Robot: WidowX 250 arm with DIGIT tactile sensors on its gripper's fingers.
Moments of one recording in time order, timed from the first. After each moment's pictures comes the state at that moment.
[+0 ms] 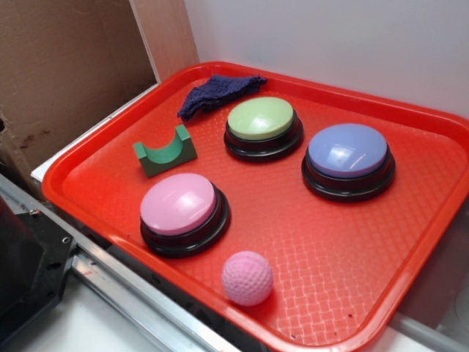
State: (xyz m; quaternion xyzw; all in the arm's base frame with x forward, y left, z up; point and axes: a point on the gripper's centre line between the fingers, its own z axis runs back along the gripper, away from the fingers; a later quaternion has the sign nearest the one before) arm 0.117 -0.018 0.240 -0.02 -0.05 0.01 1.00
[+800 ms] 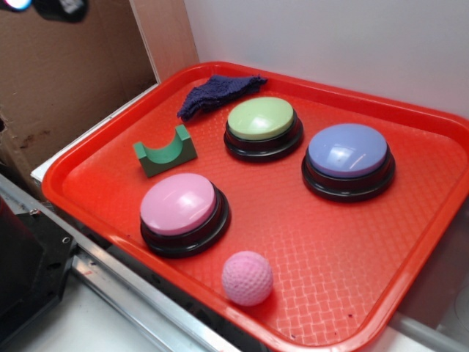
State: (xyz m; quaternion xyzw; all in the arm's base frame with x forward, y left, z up) arm 0.161 -0.002 0.199 0.00 -0.07 0.08 0.99
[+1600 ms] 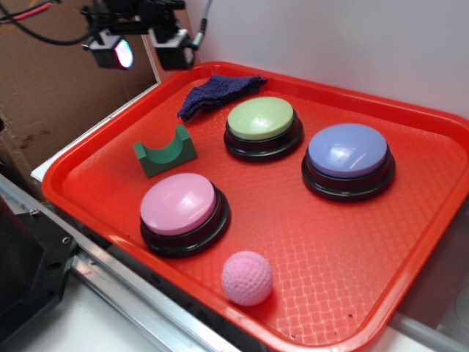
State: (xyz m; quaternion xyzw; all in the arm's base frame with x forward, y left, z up) arm 0.262 0.041 0.091 0.01 -0.06 0.26 0.96
